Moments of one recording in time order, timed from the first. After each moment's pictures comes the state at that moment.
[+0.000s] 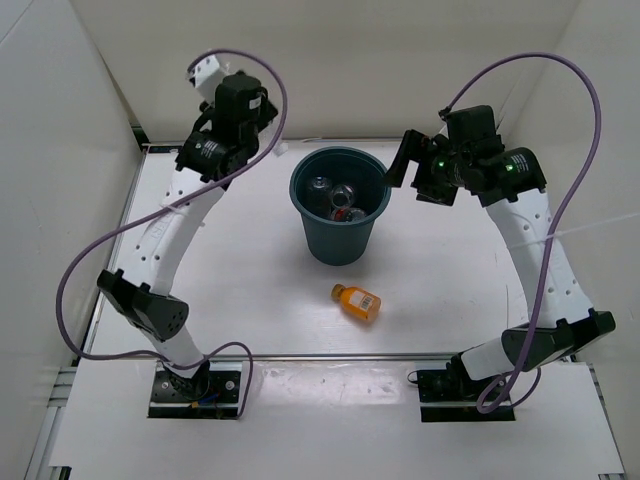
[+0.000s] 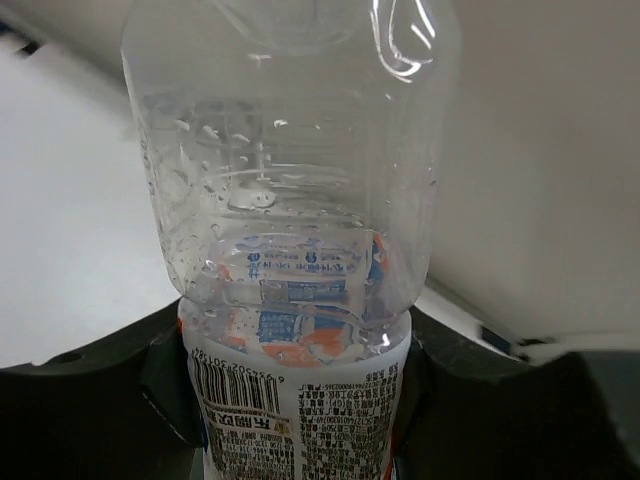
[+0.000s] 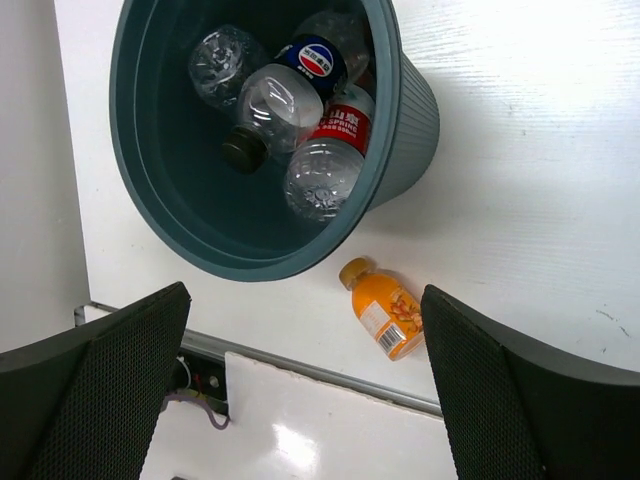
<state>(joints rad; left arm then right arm) -0.47 1.67 1.94 -0.67 -0.66 -0.78 0.38 1.44 1.85 -1.15 -0.17 0.57</state>
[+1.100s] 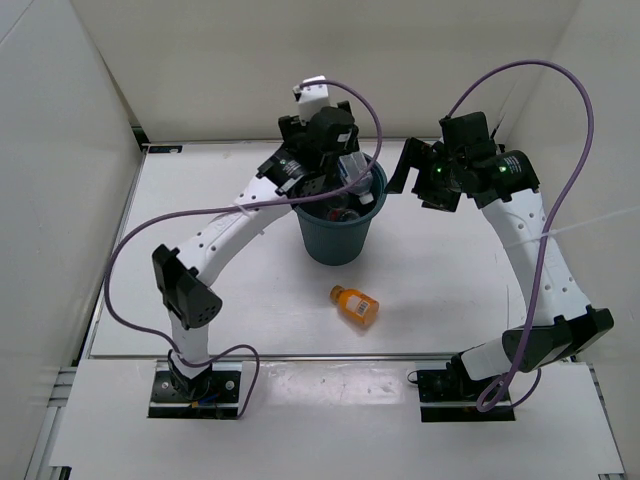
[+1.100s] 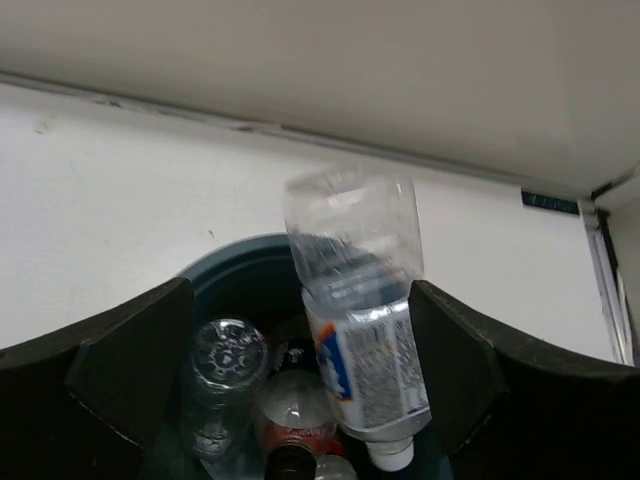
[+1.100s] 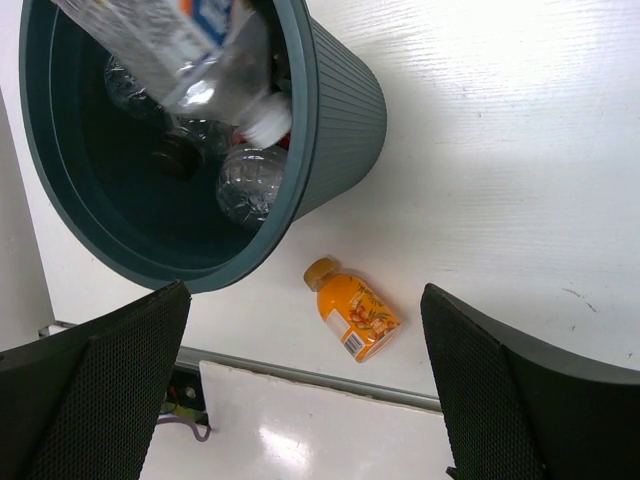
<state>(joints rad) -0.80 1.91 2.08 -0.57 -0.76 -0.50 0.37 1.44 1.78 -1.16 -0.10 0.57</state>
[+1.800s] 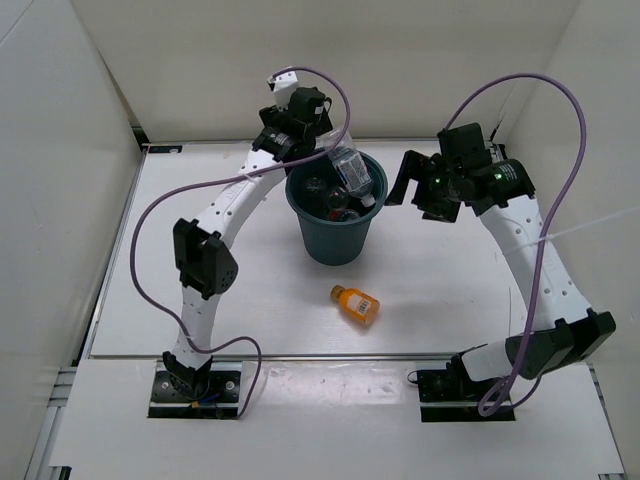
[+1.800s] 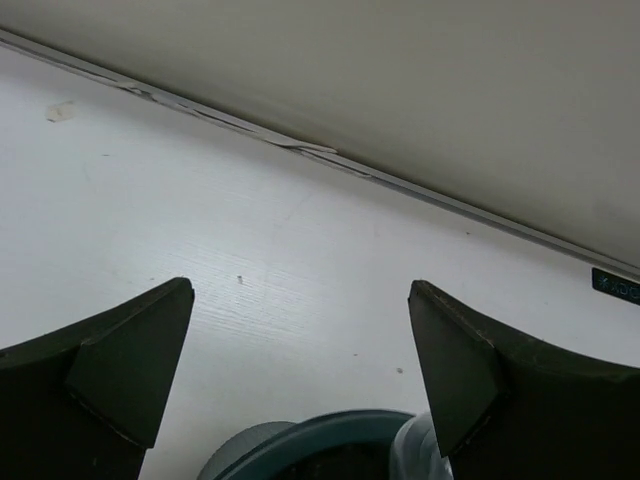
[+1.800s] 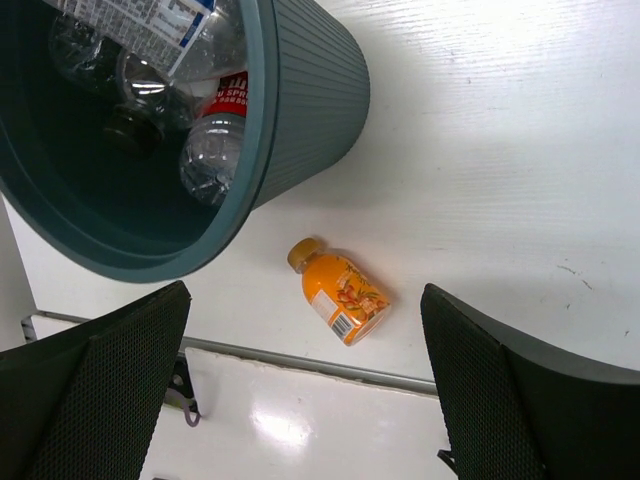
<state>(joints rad) -0.57 2.10 2.22 -0.56 -0.66 -0.58 0.37 1.41 1.68 -1.15 -0.10 0.57</state>
